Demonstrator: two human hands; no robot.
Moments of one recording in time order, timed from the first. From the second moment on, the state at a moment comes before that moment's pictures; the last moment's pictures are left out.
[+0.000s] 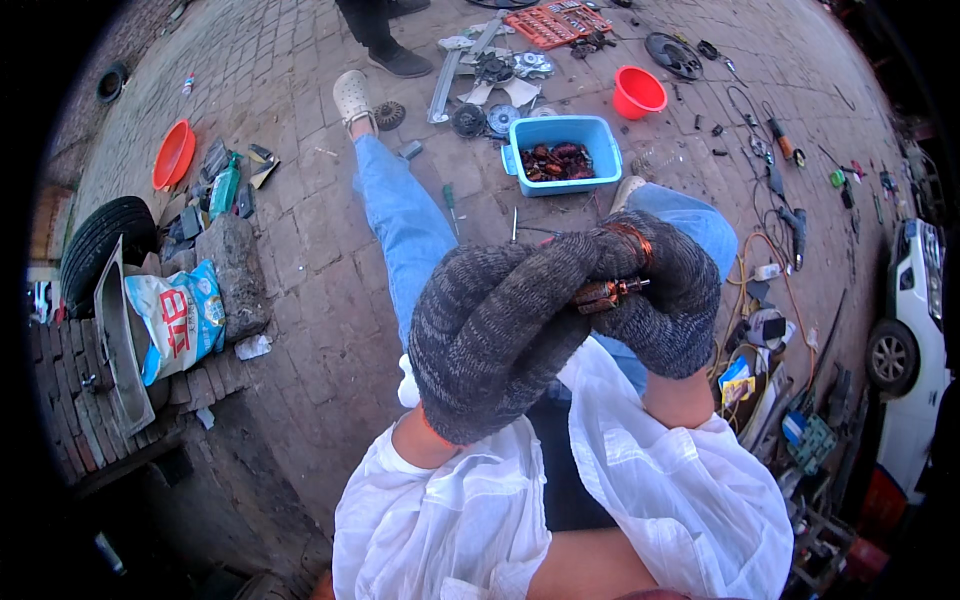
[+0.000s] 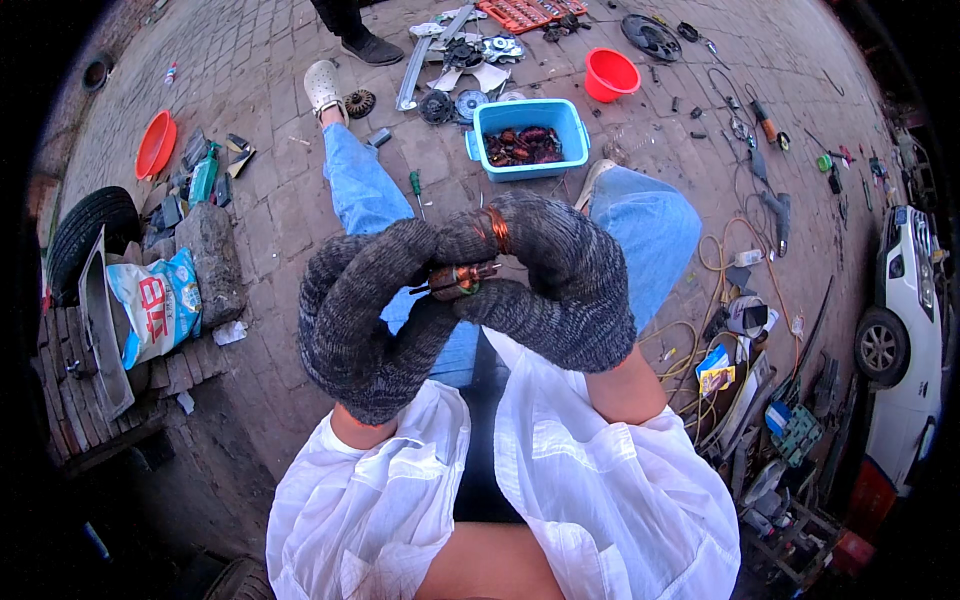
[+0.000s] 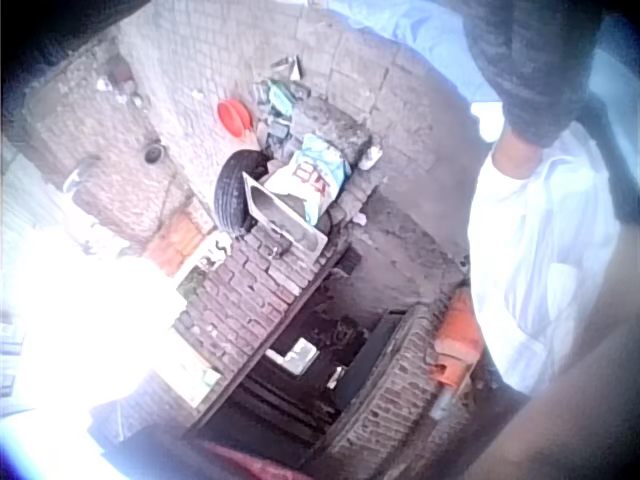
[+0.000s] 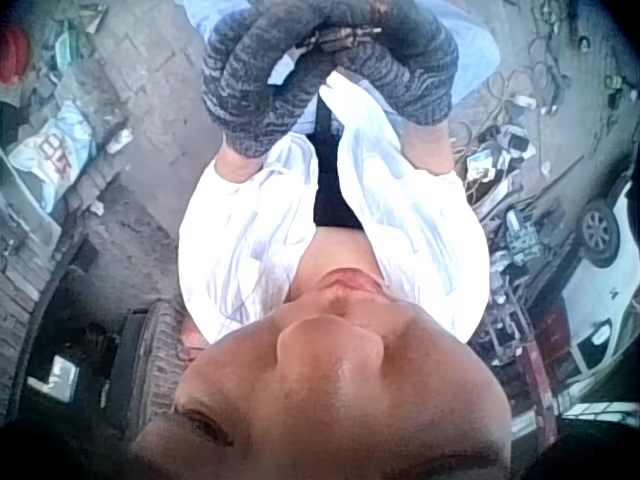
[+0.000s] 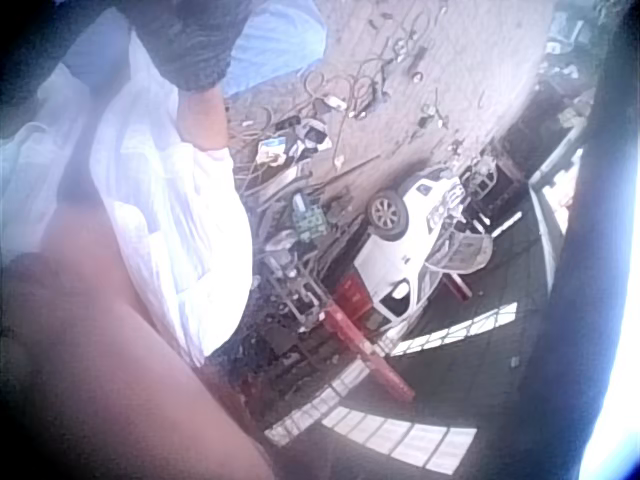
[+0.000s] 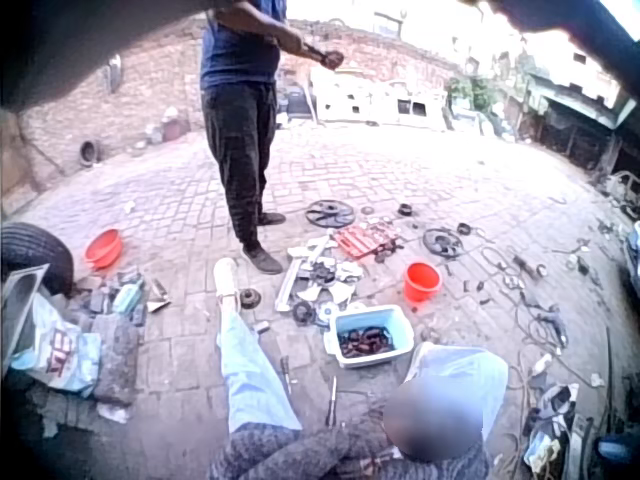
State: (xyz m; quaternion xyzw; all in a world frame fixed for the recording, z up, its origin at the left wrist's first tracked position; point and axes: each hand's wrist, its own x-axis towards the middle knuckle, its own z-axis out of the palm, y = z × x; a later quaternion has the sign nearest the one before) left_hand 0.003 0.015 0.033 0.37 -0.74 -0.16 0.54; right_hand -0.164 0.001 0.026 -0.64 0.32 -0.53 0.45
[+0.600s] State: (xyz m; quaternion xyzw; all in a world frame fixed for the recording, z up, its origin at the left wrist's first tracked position) left_hand 0.004 0.015 0.021 0.38 -0.69 -0.22 0.57; right_hand -0.164 0.001 0.022 -0.56 0.35 -0.54 0.52
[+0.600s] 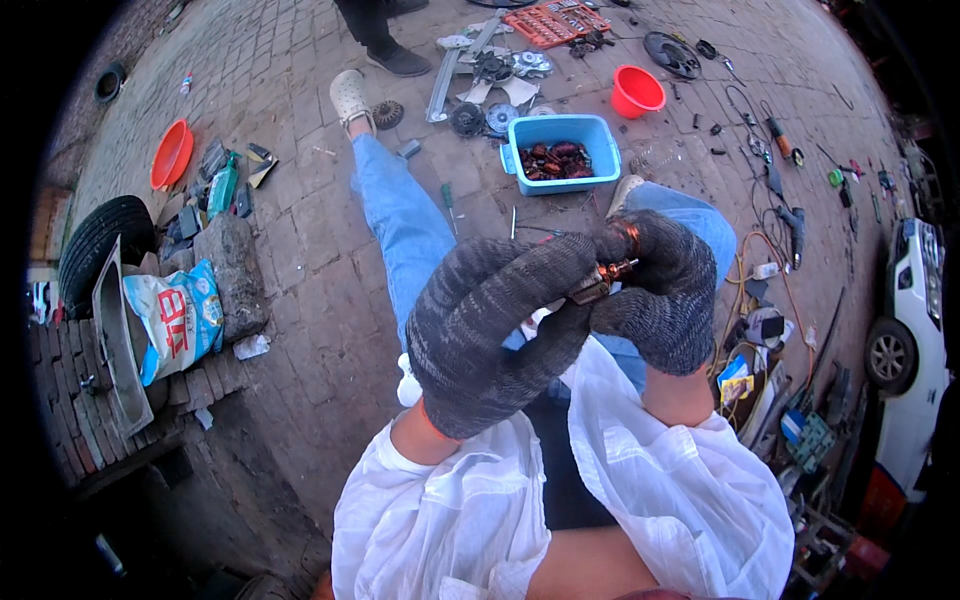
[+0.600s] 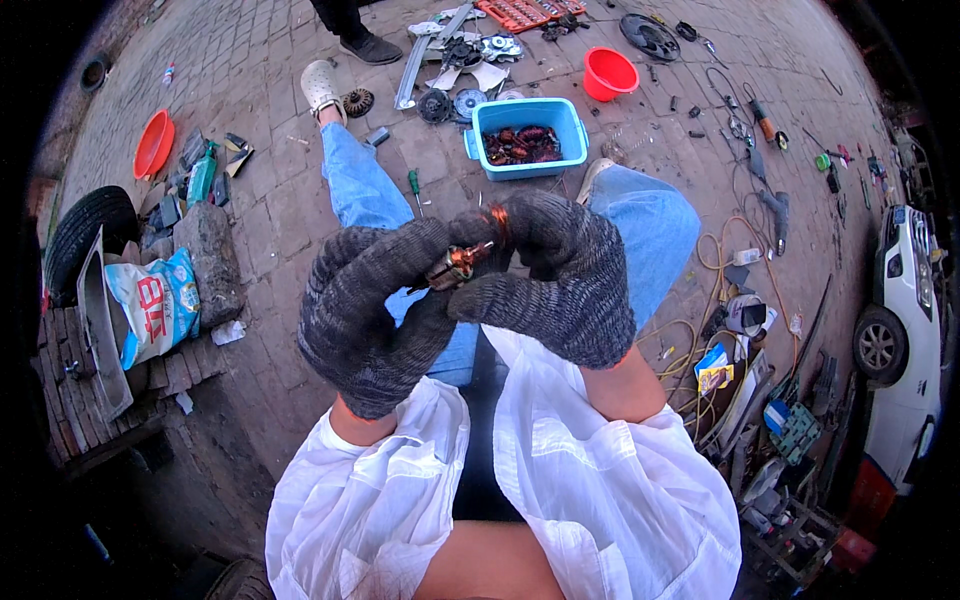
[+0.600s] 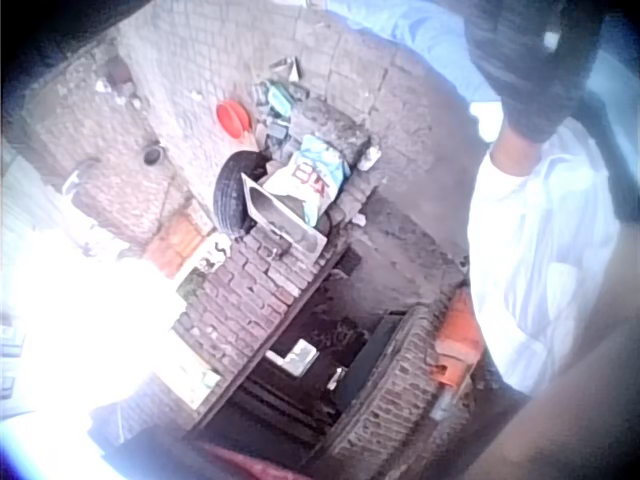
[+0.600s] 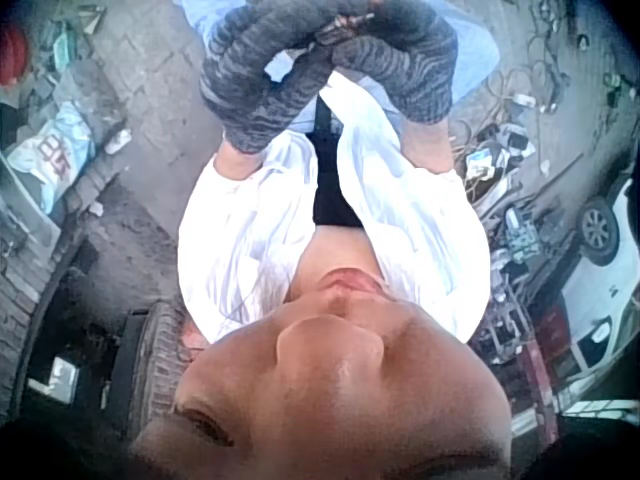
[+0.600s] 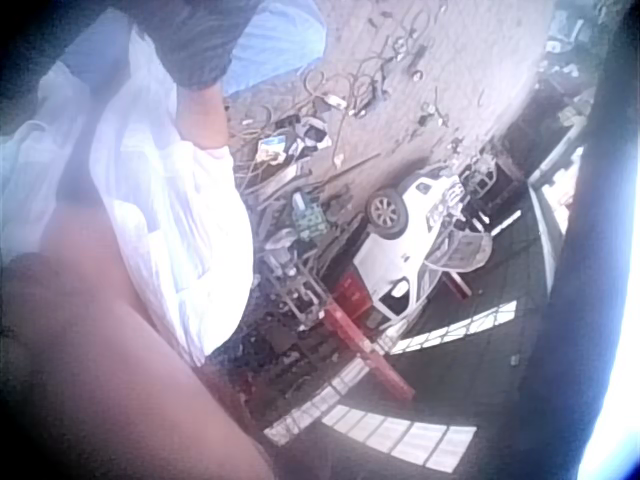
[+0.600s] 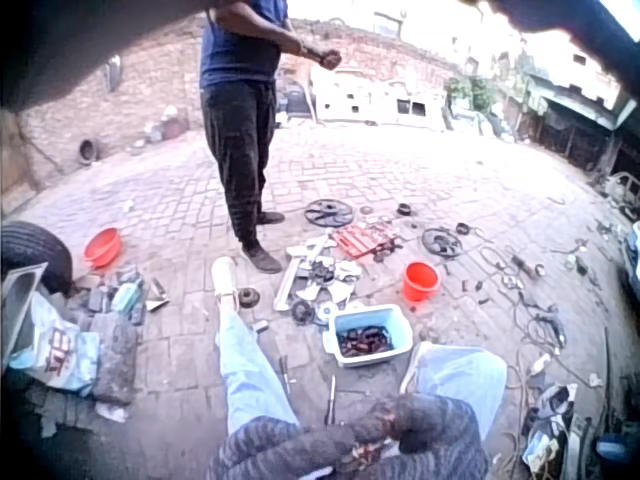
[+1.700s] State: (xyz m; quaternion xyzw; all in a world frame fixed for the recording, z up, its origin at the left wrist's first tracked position) left_hand 0.142 -0.213 -0.197 0.44 -0.13 -0.59 0.66; right_hand -0.101 -0.230 -0.327 -0.45 0.72 -0.30 0.44
